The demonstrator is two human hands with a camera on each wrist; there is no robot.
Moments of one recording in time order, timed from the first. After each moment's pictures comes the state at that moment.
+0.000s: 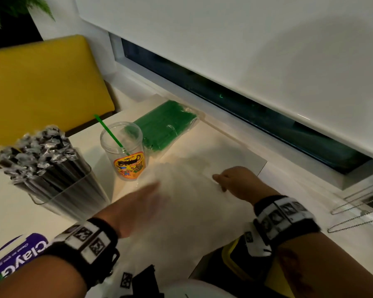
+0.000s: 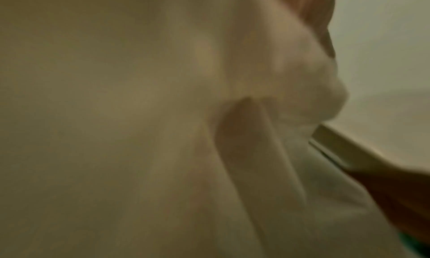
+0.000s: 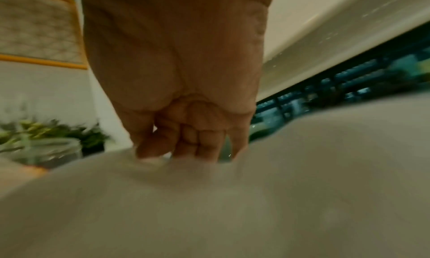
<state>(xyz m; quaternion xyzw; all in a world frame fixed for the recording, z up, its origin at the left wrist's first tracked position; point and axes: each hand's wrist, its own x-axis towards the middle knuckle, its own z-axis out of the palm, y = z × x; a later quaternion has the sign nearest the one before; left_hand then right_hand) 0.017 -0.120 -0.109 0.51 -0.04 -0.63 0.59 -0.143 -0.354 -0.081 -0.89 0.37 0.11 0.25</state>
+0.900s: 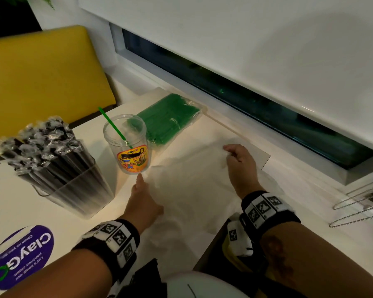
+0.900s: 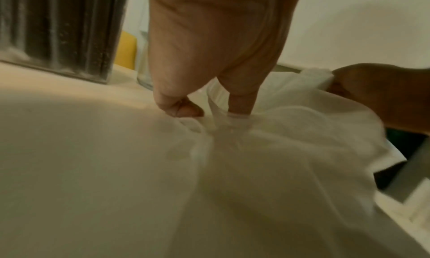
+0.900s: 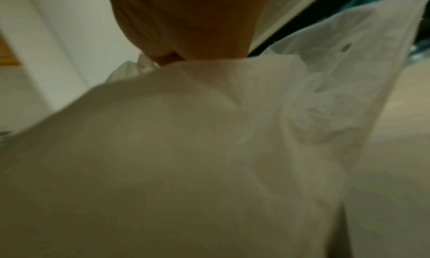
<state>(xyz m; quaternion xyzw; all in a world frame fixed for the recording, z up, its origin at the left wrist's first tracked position) 0.011 -0.131 -0.159 0.88 -0.18 -0.29 0.34 -0.126 -0.342 -0.110 -0.74 0.40 -0.31 0.43</state>
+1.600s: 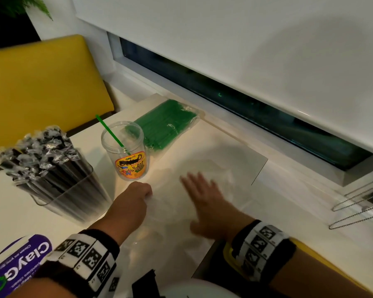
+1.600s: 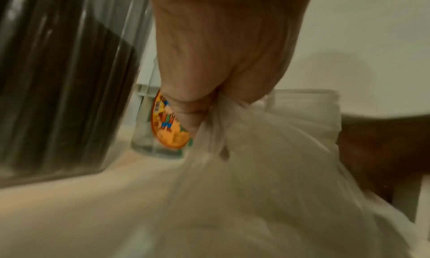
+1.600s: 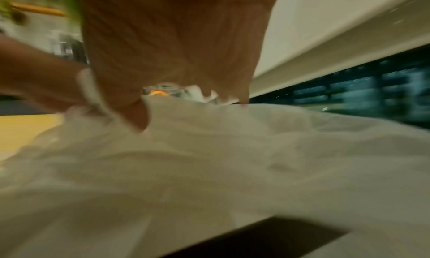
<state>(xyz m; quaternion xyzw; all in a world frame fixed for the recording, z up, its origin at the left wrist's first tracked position) 0.029 -0.109 -0.129 0.85 -0.38 -0.22 0.28 -0.145 -0.274 -0.126 -0.98 0.14 0.03 0.17</state>
